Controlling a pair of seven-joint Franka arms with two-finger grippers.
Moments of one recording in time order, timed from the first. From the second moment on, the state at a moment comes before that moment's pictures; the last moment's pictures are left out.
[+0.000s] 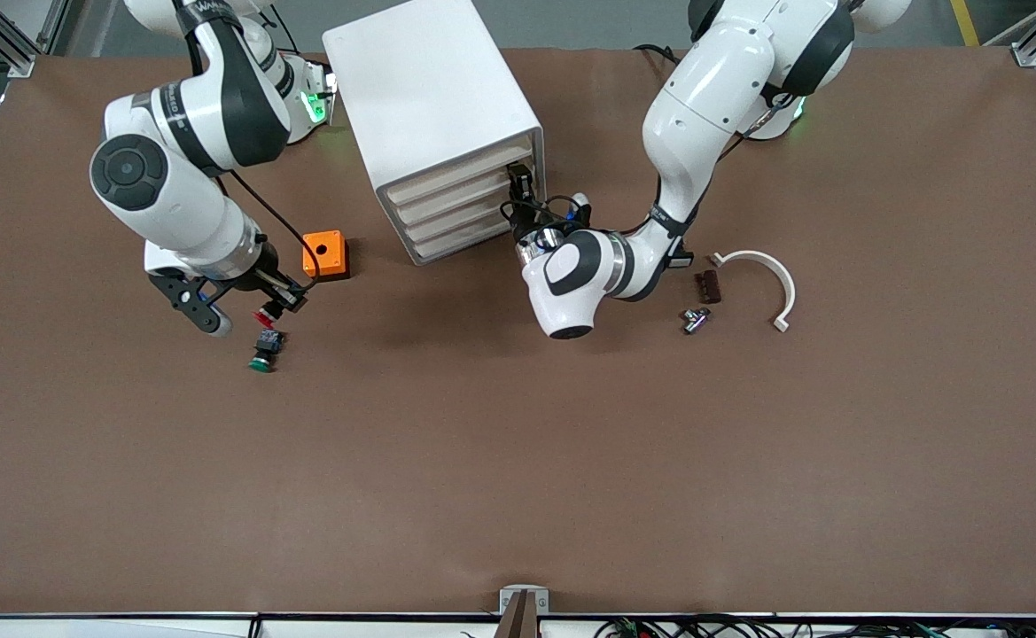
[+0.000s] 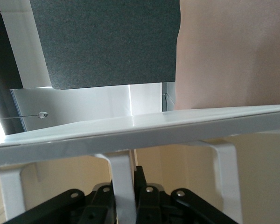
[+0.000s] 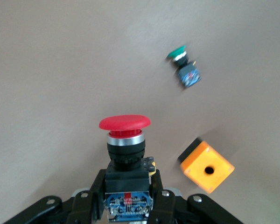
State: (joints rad) left arm -0.65 0.93 -0.08 -1.42 -1.03 1.28 -2.20; right arm 0.37 0.08 -0.04 -1.95 0.08 1.99 1.02
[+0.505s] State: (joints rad) left arm -0.58 0.93 -0.07 -1.42 -1.04 1.28 -2.21; right arm 0.46 0.06 -0.04 -1.95 0.11 1.99 1.20
